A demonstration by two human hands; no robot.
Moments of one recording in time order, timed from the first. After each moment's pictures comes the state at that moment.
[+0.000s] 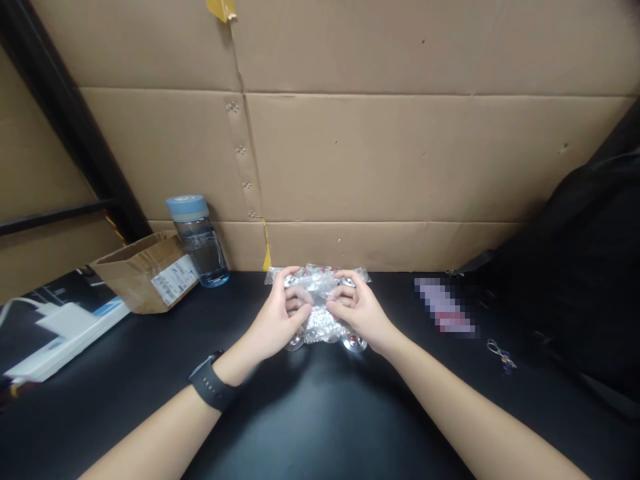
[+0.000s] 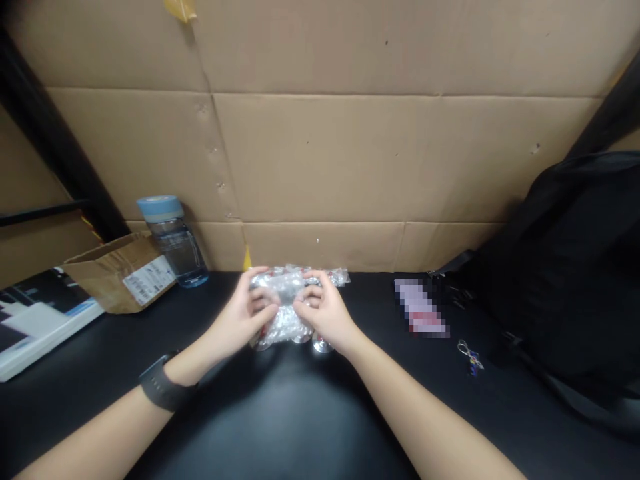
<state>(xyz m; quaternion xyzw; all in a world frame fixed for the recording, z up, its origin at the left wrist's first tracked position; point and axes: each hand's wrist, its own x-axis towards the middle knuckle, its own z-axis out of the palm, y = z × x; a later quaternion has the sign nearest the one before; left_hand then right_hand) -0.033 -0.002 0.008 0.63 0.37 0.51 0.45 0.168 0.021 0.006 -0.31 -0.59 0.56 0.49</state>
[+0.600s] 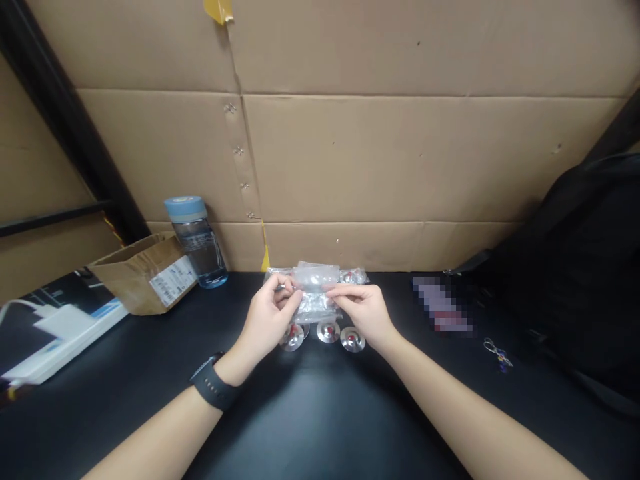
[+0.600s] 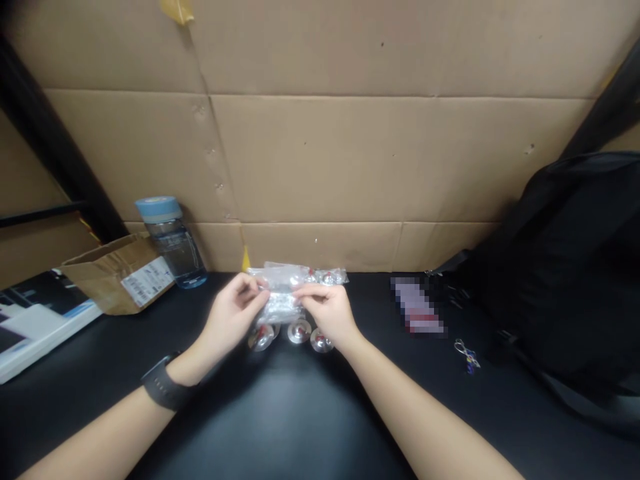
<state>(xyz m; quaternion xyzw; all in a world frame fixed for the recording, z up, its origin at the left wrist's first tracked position) -0.035 0.007 0.003 0.63 0.42 0.58 0.30 0.173 0.029 0.003 -0.33 -0.64 0.42 0.55</state>
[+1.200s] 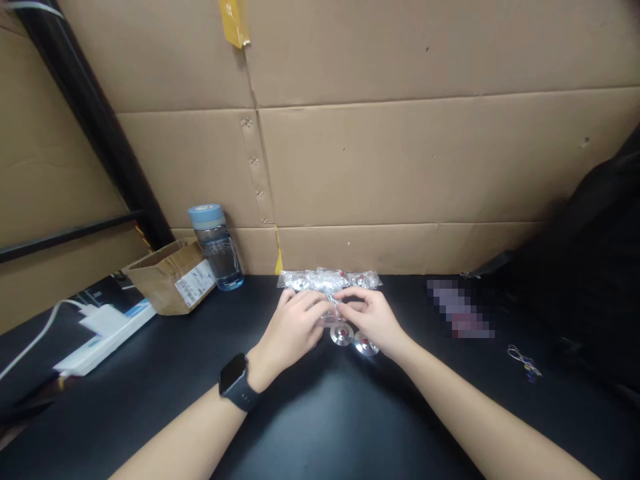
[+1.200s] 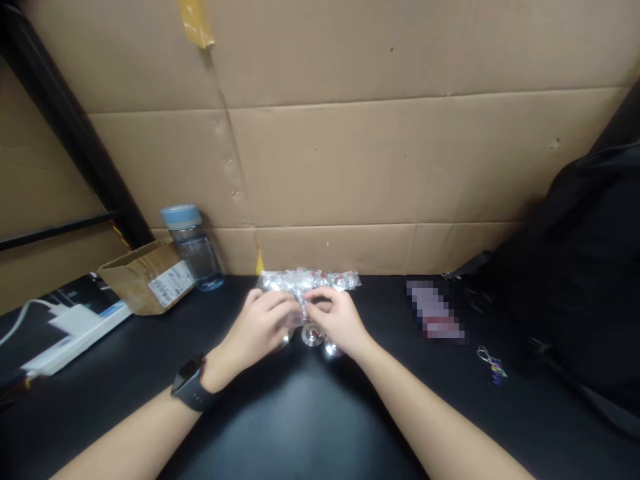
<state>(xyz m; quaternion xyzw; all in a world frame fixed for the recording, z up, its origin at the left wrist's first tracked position) -0.038 -0.007 0.008 0.87 0.38 0.31 -0.12 0.168 0.019 0.006 -0.38 -0.64 0.48 0.47</state>
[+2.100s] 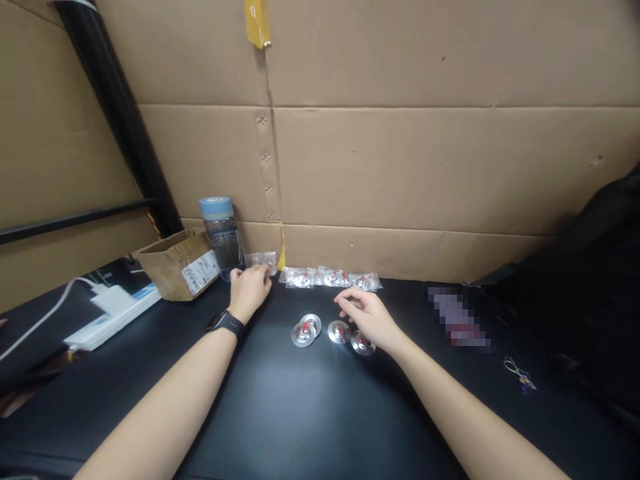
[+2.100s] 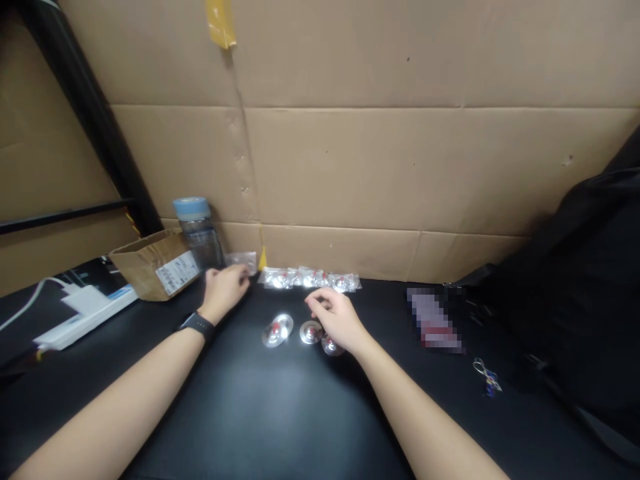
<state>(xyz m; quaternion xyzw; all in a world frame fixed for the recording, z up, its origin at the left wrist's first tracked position) -0.135 0.070 -0.018 0.67 0.69 0.25 -0.12 0.176 0.036 -0.003 -0.40 -0.71 0.41 0.41</state>
